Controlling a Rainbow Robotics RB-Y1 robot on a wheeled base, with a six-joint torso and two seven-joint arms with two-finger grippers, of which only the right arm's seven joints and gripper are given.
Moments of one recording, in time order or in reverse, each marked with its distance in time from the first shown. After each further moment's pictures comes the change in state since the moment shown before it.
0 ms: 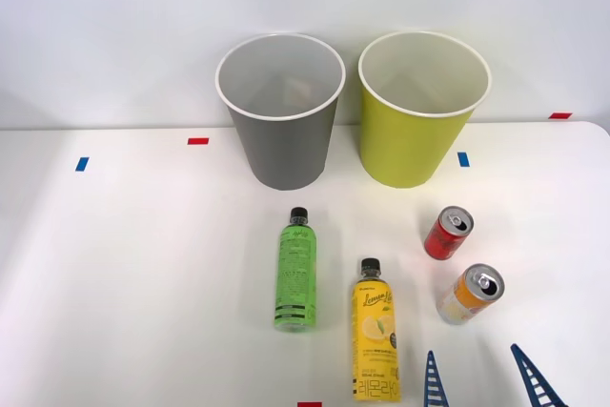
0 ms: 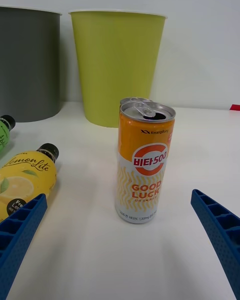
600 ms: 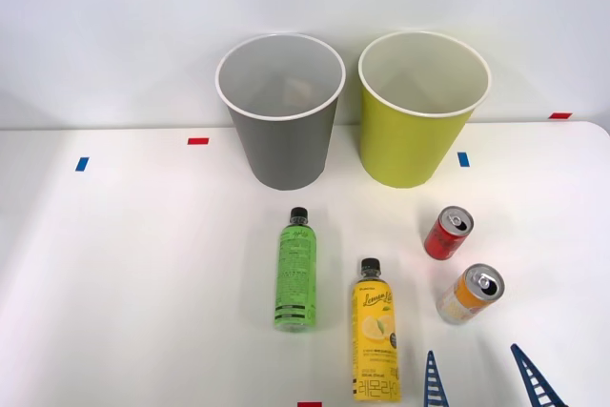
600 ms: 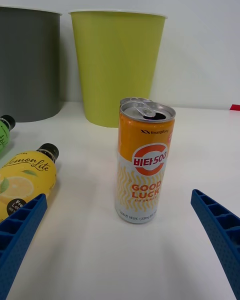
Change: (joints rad) arm 0.000 0.000 0.000 0.000 0.000 0.000 0.000
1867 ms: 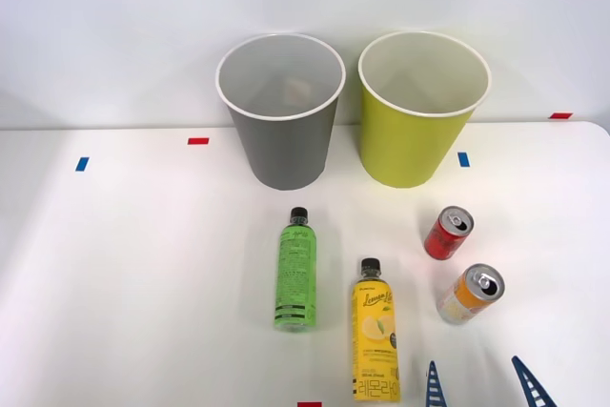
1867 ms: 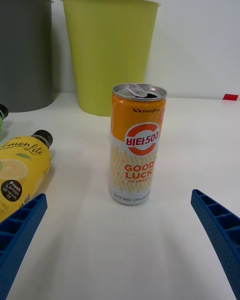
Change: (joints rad) arm 0.009 0.020 -0.010 0.044 -0.009 -0.027 0.004
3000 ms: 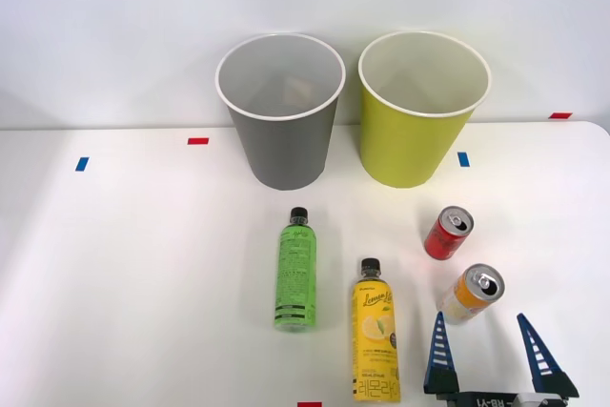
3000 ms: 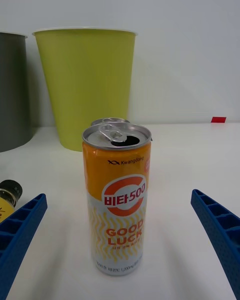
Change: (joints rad) arm -0.179 0.068 -0.049 0.073 -0.061 -0.017 -0.001
